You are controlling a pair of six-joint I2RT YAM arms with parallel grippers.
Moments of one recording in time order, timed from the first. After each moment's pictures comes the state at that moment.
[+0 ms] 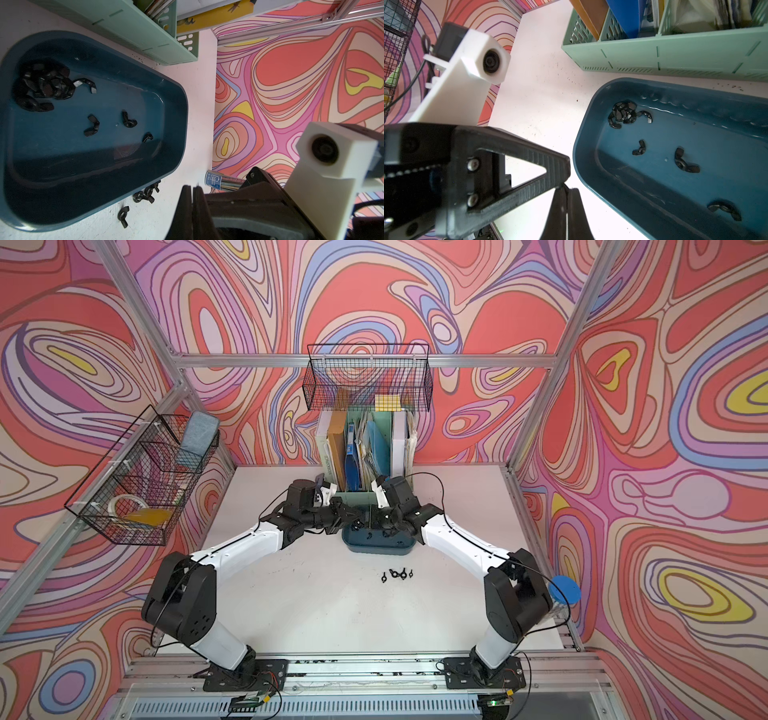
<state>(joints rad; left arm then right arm) -0.41 1.63 1.09 -0.01 0.62 -1.04 0.58 1.66 1.29 -0.32 -0.31 0.54</state>
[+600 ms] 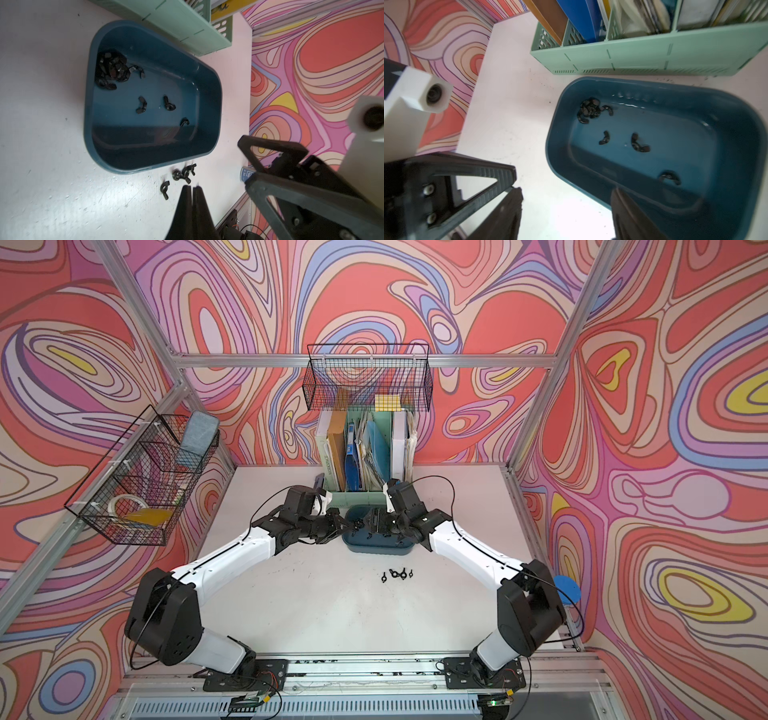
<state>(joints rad) -0.49 1.50 1.08 -0.33 0.40 -0.83 0.58 1.54 1.20 -0.39 -0.12 0.53</state>
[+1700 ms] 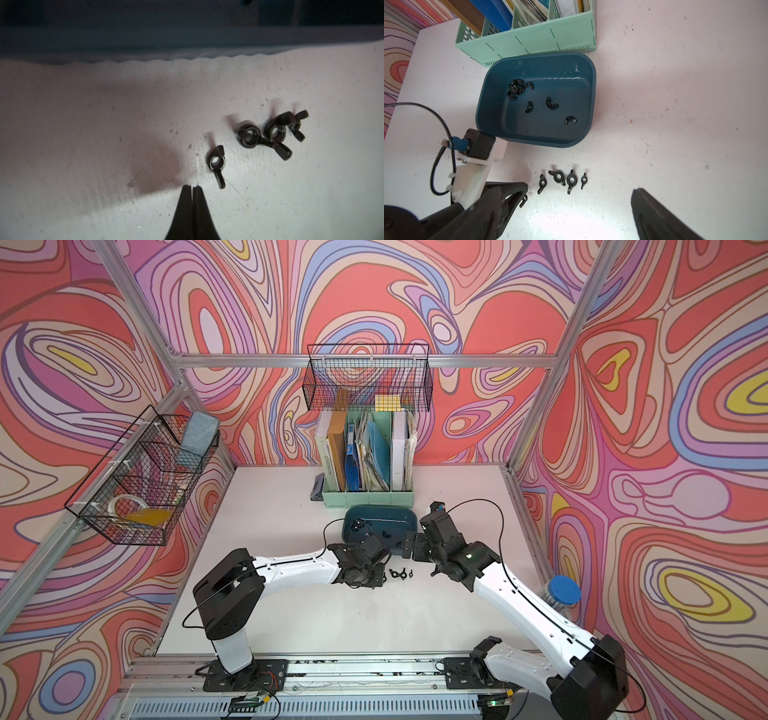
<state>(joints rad) -0.94 1.84 1.18 -0.51 -0.09 -0.79 0.56 1.11 0.94 -0.65 0.15 0.55</state>
